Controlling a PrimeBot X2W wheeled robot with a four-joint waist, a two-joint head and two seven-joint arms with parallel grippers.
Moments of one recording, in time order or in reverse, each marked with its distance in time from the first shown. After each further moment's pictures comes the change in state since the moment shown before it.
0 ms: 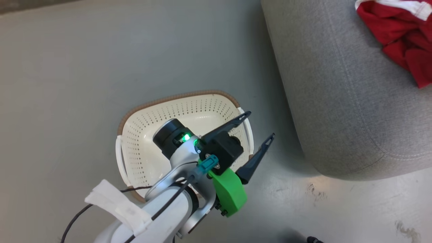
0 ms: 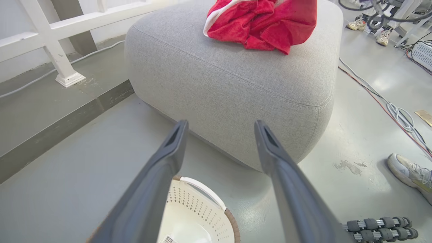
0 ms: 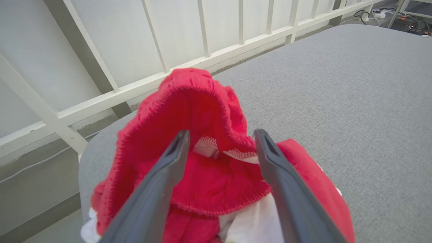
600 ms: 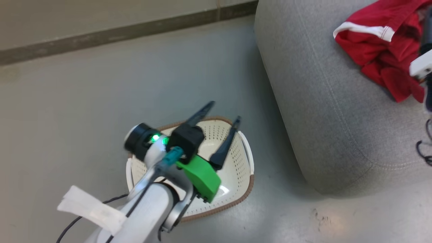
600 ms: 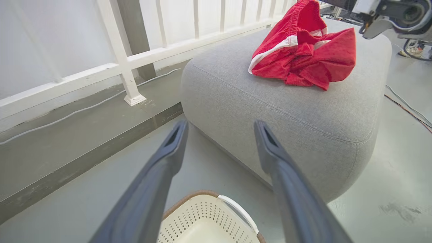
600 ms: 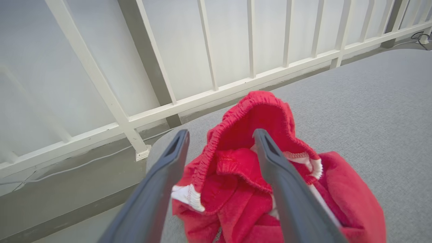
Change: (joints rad) left arm 0.065 0.008 0.117 0.064 -0.018 0.079 -0.095; right arm 0.135 0.082 0.059 -0.105 -0.036 0.094 -0.056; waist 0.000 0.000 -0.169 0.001
